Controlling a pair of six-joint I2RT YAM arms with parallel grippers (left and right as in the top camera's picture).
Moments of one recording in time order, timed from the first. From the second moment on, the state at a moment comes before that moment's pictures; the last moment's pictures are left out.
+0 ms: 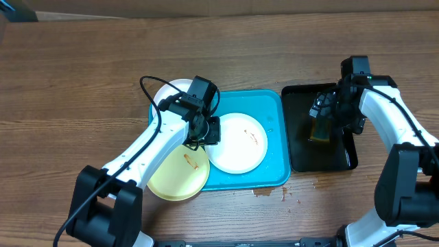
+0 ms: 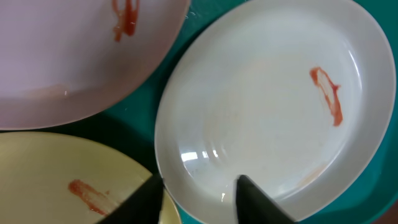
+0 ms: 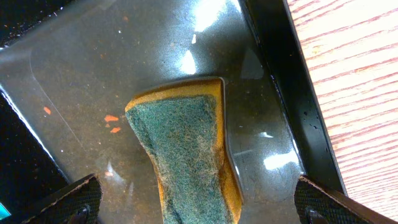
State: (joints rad) left arm -0.43 1.71 1.17 -0.83 0.14 -0.49; right arm -0.03 1.80 1.25 -0.89 -0.04 0.36
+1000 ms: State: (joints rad) left arm -0.44 1.86 1.17 -0.77 0.11 -0.52; right arm 0.03 1.80 1.25 -0.87 -0.03 0.33
